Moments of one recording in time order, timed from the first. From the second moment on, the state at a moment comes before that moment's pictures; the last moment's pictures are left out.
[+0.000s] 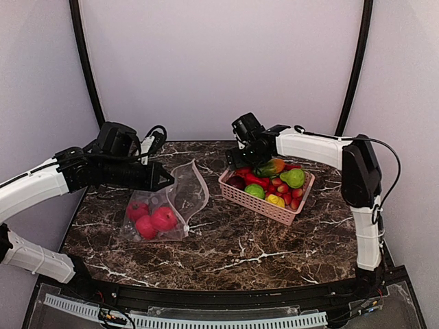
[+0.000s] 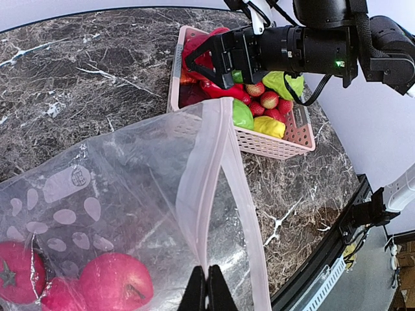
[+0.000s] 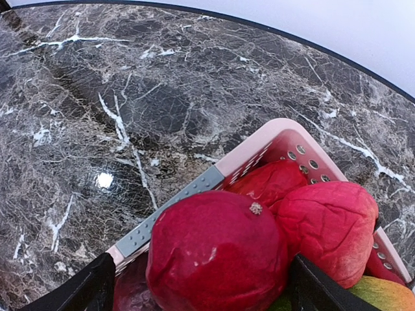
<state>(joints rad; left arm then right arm) -0.75 1.18 1.08 -0.56 0.13 -0.49 0.72 2.13 1.84 -0.58 0.25 0.29</state>
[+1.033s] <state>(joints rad) -0.75 1.18 1.07 -0.56 0.14 -0.49 0.72 2.14 1.85 -0.60 0.27 0.29</state>
